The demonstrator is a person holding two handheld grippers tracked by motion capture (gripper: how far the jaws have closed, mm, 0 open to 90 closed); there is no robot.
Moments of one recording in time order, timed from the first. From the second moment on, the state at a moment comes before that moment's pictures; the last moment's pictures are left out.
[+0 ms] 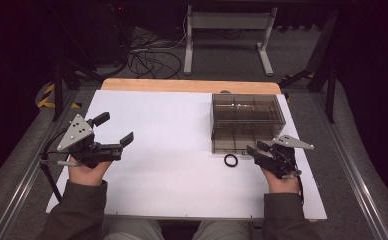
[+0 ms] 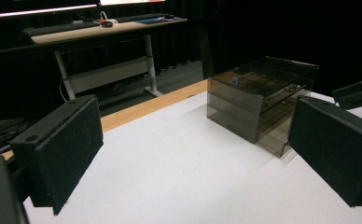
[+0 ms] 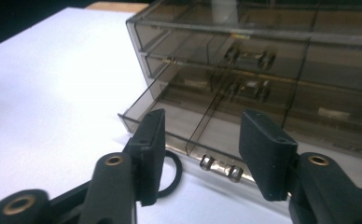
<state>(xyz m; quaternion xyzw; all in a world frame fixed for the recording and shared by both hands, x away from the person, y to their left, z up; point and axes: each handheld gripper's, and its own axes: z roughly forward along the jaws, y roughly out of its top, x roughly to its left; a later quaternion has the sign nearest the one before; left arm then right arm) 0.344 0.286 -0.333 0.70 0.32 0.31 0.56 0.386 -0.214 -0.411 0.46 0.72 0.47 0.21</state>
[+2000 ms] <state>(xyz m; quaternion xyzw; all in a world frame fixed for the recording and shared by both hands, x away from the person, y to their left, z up) 0.345 0.281 -0.336 0.70 0.32 0.30 0.56 0.411 -0.168 -0.460 0.45 0.80 0.36 0.18</state>
